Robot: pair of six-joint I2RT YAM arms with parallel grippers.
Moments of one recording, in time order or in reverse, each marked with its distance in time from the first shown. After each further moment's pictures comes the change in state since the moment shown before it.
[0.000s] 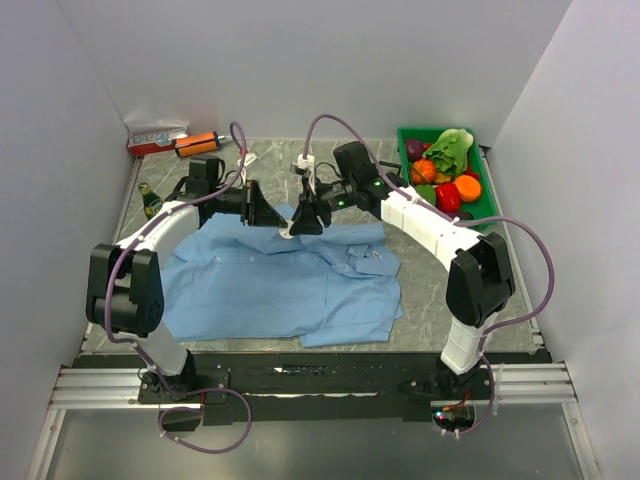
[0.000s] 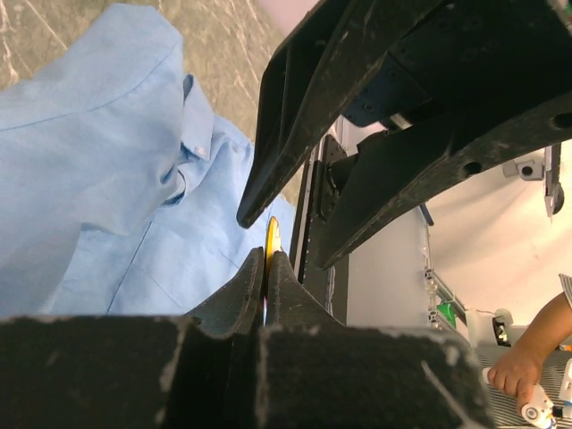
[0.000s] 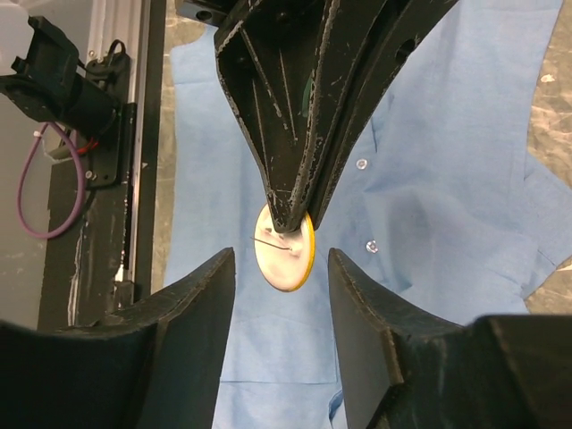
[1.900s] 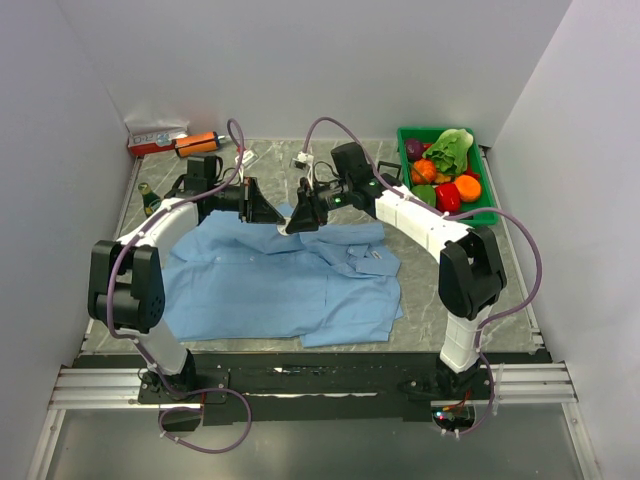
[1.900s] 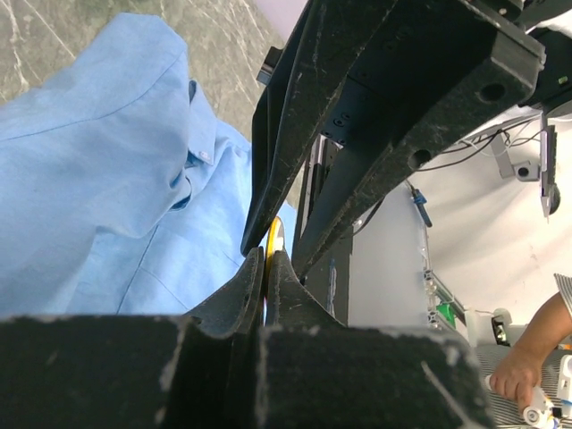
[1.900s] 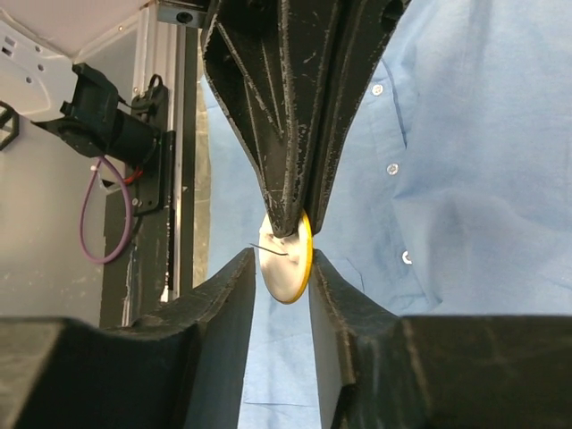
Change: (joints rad) left arm 0.023 0.029 0.027 0.010 0.024 -0.005; right arm -0.010 0.067 0.002 0.090 -0.075 0.194
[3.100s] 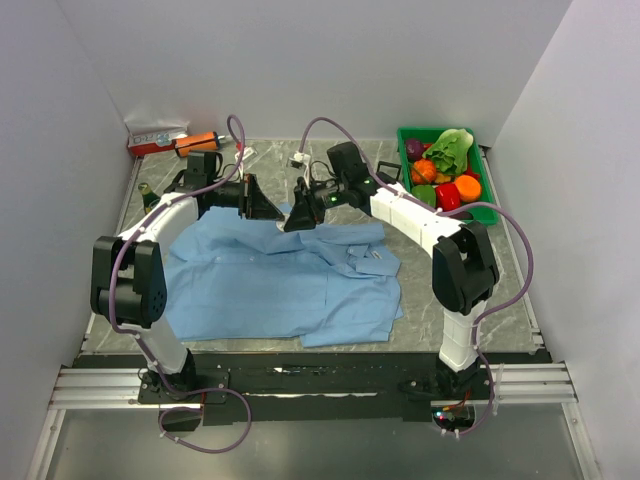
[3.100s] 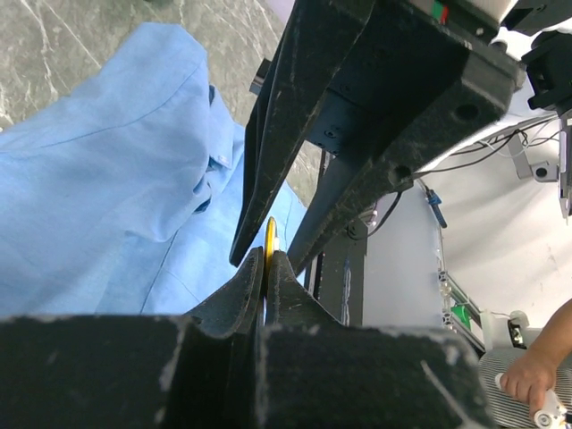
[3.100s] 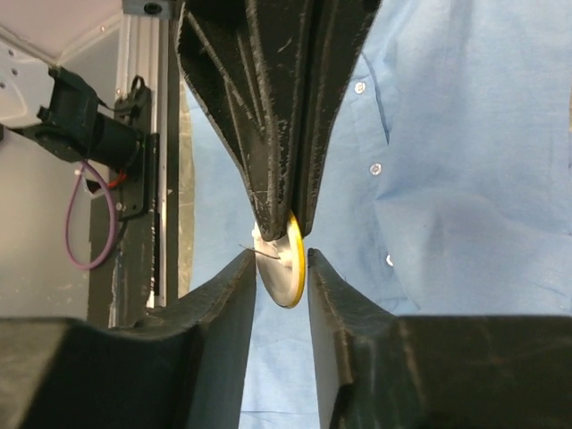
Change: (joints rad) left arm 0.005 0.034 0.059 -0.072 -0.015 0.074; right arm 0.002 0.054 0.040 -0.001 0.025 -0.001
